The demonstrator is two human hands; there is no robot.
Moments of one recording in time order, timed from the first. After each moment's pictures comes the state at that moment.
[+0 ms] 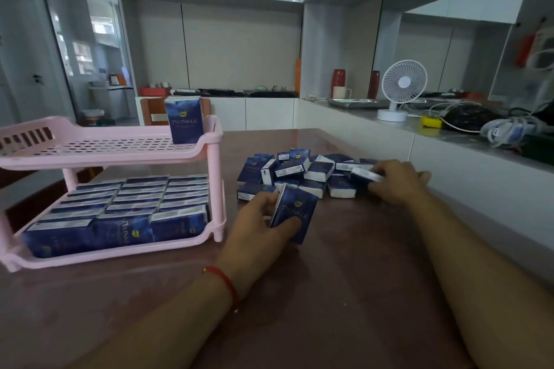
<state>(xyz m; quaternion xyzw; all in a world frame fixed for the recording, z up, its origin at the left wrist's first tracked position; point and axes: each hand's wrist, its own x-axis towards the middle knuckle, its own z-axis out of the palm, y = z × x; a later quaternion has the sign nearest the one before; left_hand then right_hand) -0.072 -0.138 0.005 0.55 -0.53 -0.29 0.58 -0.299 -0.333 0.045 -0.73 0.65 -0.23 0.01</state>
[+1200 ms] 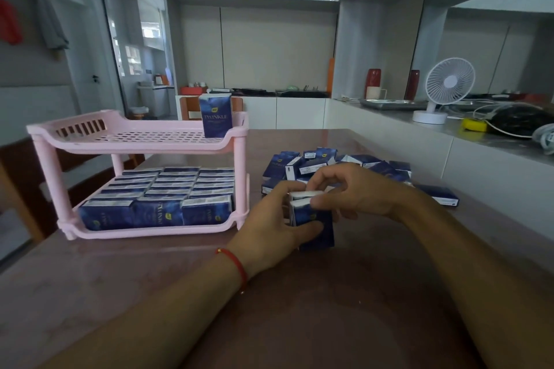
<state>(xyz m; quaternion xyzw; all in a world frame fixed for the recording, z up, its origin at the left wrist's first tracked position) -0.058 -0.128 0.009 0.56 -0.62 -0.21 0.51 -0.224 -0.247 0.071 -0.88 0.23 -0.17 0.37</state>
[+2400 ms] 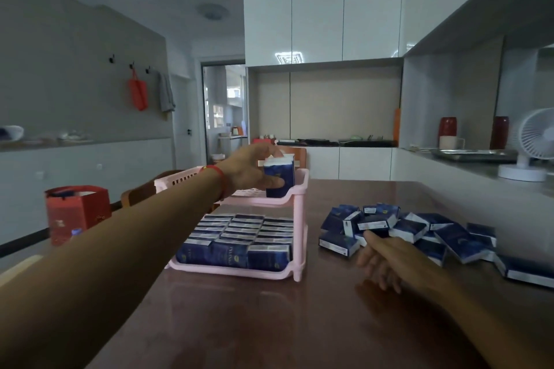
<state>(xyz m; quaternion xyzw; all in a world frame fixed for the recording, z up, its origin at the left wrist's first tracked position) 0.062 -0.103 0.171 0.70 -0.57 -0.07 0.42 -0.195 -0.270 0.028 -0.82 0.30 -0.23 0.43</state>
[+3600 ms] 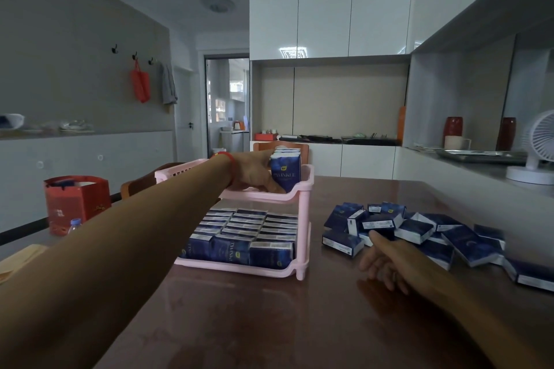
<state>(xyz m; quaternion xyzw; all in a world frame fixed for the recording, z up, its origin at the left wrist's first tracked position) 0.077 -0.124 0.174 0.74 -0.57 -0.21 0.29 -0.190 -0.276 0.025 -0.82 0.30 -0.21 0.43</state>
